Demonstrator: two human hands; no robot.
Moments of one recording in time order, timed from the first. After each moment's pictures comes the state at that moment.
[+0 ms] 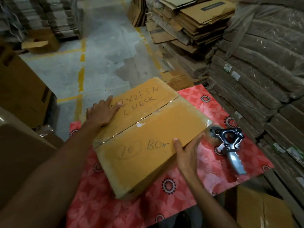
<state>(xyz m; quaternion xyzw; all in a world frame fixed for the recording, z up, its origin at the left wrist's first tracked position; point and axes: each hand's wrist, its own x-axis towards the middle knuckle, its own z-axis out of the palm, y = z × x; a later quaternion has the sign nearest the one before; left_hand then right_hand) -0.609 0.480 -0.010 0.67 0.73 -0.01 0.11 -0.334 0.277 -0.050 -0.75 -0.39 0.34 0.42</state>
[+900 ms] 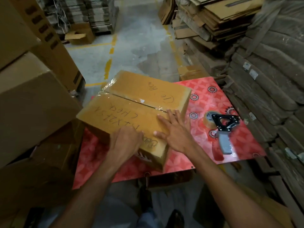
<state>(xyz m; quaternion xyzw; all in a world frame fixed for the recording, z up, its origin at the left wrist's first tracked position) -0.473 0.174 0.018 0.63 0.78 0.01 0.08 -0.277 0.214 -0.028 -0.57 -0.79 0.18 0.10</state>
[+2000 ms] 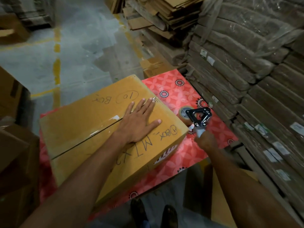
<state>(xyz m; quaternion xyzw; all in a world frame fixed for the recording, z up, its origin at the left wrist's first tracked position) -0.399 0.335 -0.034 0.89 0.45 0.01 0.08 -0.099 0.252 -0.158 -0.87 -0.36 0.30 0.13</state>
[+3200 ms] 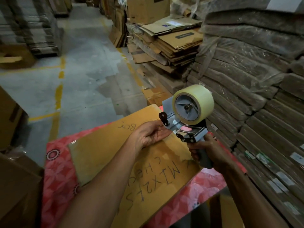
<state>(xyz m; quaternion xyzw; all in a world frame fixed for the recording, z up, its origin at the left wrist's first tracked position) -0.403 0.403 0.047 0.26 0.43 0.22 0.84 -0.217 0.271 0.055 -0.57 -0.43 0.54 0.44</state>
